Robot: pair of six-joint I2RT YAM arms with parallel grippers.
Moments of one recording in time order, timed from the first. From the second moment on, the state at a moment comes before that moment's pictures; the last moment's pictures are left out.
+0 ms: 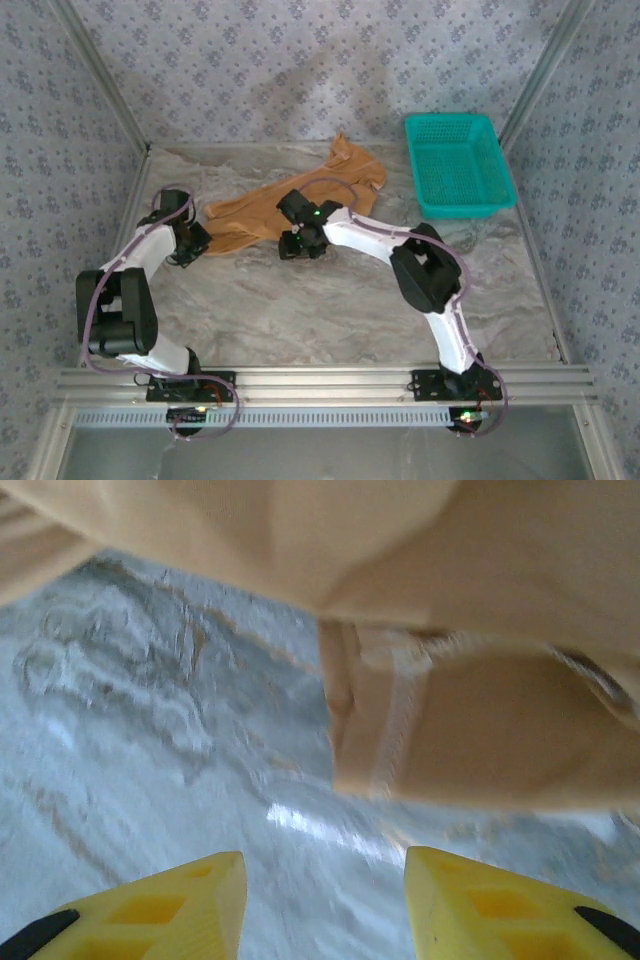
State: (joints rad) left arm 0.03 1.52 0.94 -0.61 0.01 -0.71; right arm 0.83 2.14 1.71 -0.71 -0.09 0.63
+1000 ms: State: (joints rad) left arm 0.07 1.45 1.05 -0.69 0.01 -0.68; right arm 0.77 2.10 1.83 -0.91 0.11 0.50
